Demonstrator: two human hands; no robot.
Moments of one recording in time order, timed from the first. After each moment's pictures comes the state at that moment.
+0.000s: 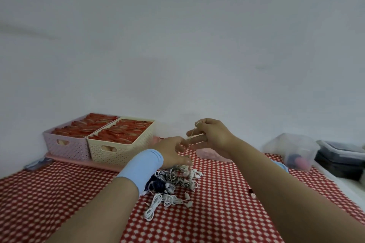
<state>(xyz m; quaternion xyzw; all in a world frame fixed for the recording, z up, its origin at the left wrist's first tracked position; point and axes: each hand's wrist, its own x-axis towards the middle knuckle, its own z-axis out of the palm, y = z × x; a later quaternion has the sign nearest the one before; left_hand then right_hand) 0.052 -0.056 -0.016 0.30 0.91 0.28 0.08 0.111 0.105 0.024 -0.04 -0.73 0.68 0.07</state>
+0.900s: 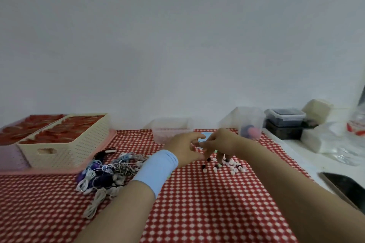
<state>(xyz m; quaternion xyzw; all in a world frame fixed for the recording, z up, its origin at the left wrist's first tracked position) 0.121 0.102 -0.050 0.43 0.86 0.27 0.03 0.196 0.262 -0.034 -0.15 -0.92 0.37 -0.01</state>
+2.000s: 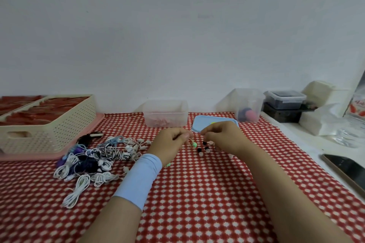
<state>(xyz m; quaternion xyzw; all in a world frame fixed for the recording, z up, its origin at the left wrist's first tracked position) 0.114 0.092 -0.104 0.36 0.80 0.48 0.05 0.201 0.268 -0.093 -0.17 -0.86 0.45 0.15</state>
